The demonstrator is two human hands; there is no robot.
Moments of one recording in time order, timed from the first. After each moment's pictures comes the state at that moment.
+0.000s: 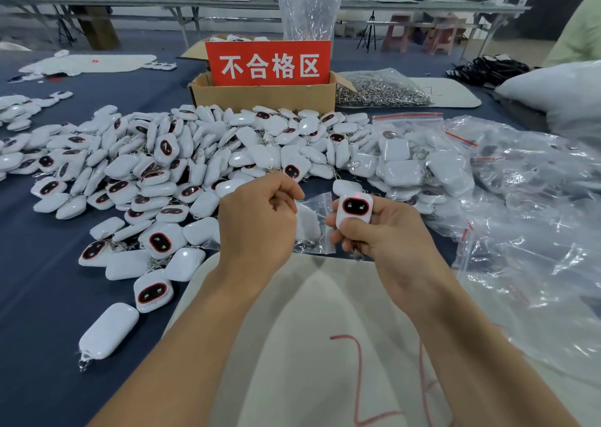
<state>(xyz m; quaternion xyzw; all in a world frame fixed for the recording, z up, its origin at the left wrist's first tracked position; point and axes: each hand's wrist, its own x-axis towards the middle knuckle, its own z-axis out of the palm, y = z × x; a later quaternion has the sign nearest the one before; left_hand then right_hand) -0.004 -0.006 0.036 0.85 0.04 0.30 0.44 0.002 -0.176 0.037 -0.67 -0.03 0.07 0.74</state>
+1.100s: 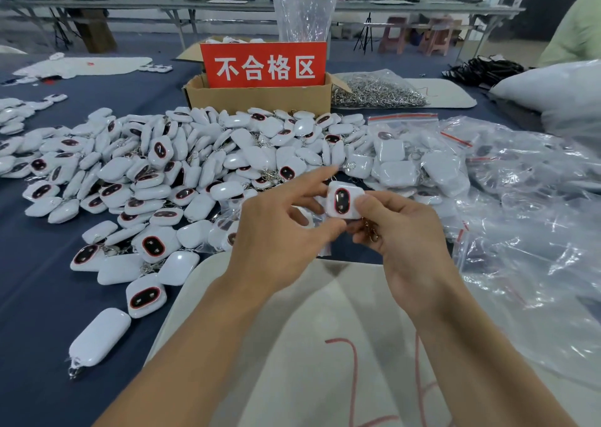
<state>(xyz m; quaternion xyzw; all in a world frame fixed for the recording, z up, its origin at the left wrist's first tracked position) -0.005 -0.020 0.031 0.84 -0.10 0.24 0.48 0.006 -0.182 0.043 -0.62 0.05 0.00 0.79</state>
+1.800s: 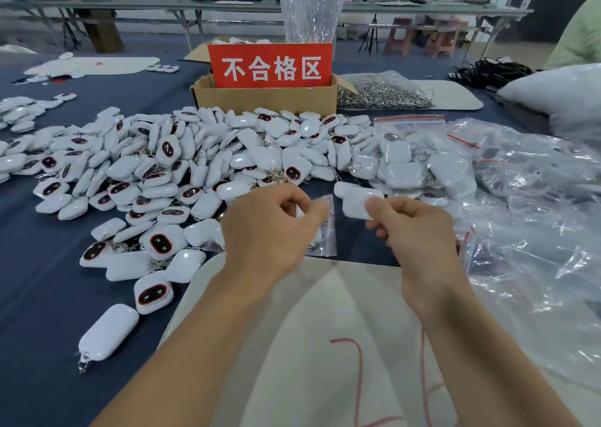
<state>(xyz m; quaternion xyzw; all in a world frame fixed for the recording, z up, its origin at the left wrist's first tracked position) -0.005 -0.016 0.036 0.88 0.09 0.25 0.39 0.012 -0.186 0.032 -0.72 0.11 -0.06 0.68</state>
